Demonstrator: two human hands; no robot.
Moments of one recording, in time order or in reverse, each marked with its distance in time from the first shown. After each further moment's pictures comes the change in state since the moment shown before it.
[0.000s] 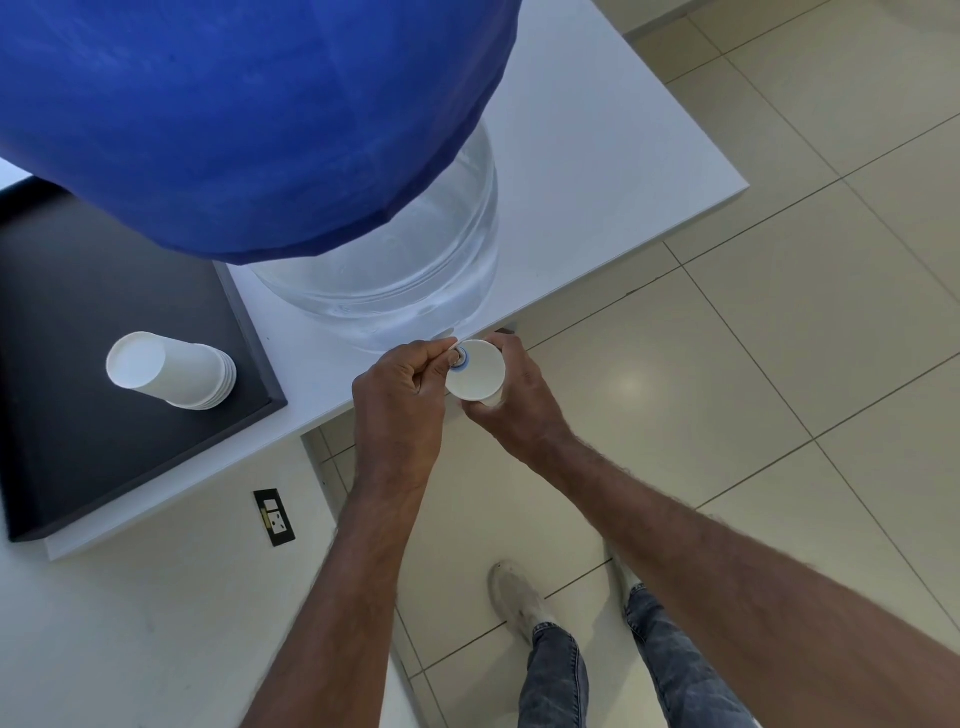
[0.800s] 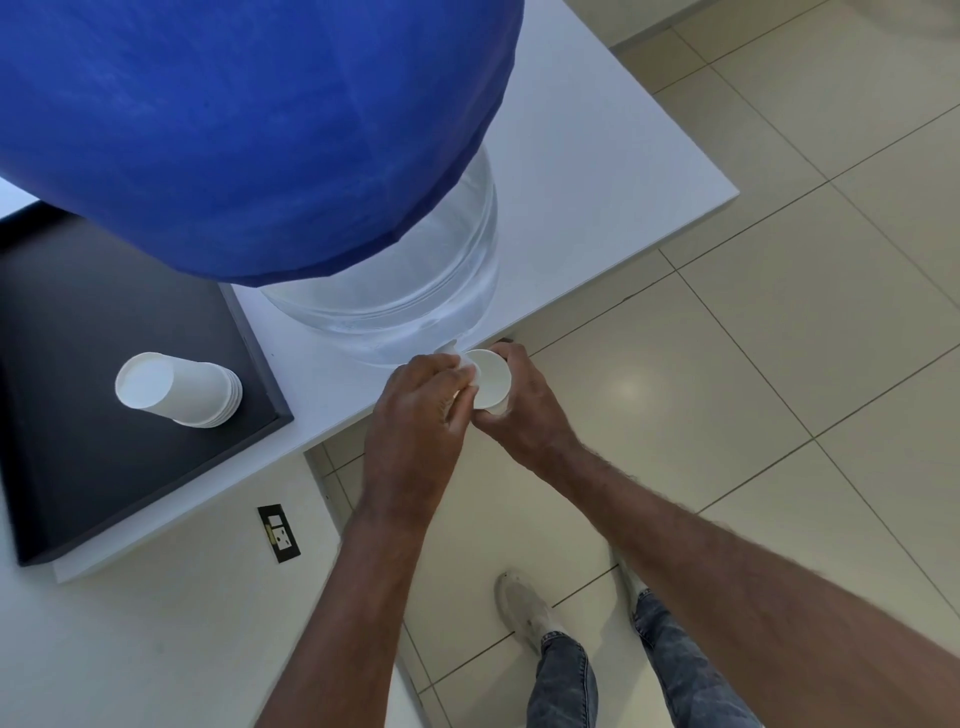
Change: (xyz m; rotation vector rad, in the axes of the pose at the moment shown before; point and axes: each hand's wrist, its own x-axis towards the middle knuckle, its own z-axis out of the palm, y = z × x) left_hand -0.010 -0.006 -0.004 0.394 -0.107 0.394; right_hand -0.002 -0.003 -0.006 -0.010 0.002 0.010
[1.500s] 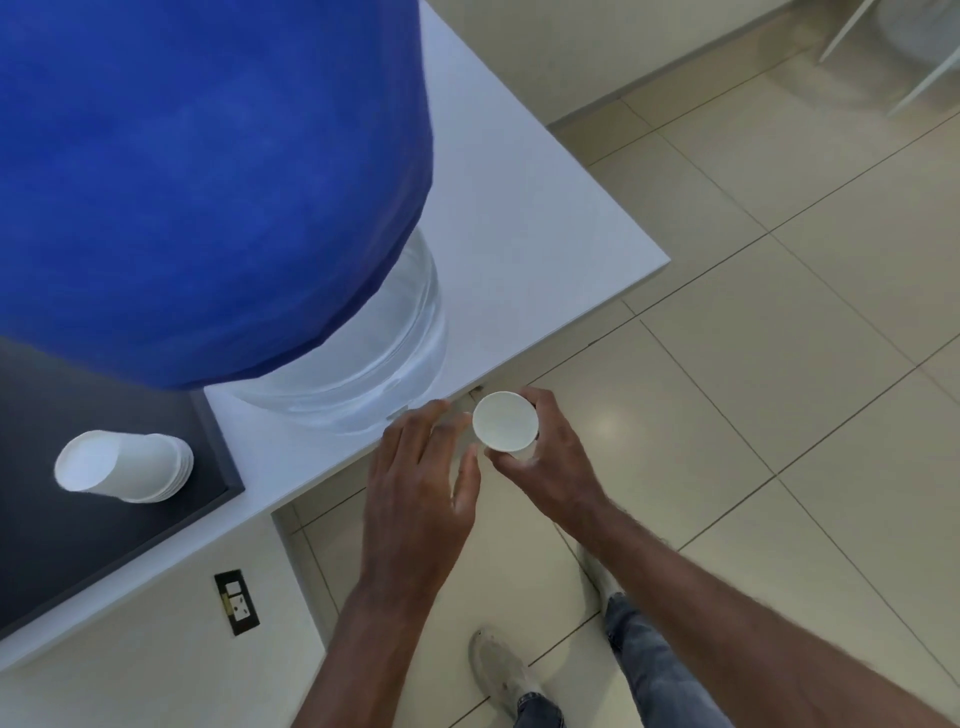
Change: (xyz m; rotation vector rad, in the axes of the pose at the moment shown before) left_hand -0.002 0.050 0.019 0.065 0.013 0.103; right_hand -0.011 0.010 -0.083 -0.019 0.106 0.052
